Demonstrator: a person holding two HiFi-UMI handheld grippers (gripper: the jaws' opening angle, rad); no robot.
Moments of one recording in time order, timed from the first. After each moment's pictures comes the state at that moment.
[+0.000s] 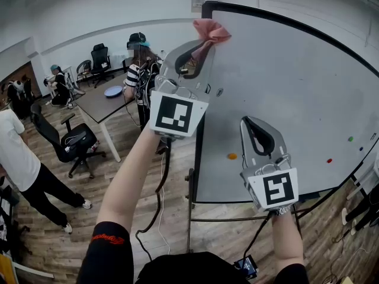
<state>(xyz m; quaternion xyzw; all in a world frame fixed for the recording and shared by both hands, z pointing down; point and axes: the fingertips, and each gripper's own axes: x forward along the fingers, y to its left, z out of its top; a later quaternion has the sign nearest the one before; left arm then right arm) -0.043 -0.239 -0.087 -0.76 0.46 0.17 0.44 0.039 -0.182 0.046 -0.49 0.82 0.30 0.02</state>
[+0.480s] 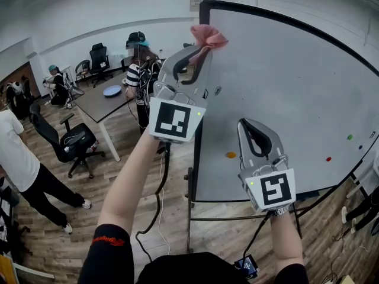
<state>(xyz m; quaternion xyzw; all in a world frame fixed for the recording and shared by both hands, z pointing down) -0.042 -0.241 -0.069 -0.76 0.46 0.16 0.43 0.042 -0.184 0.060 -0.49 0.82 0.29 0.01</state>
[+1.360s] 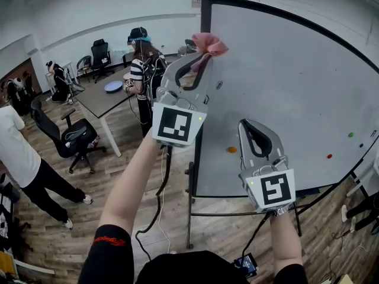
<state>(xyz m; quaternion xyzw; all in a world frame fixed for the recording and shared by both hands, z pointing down) -0.042 -0.242 -0.043 -0.77 0.46 0.15 0.41 0.042 -0.177 0.069 -0.49 0.82 0.28 0.01</state>
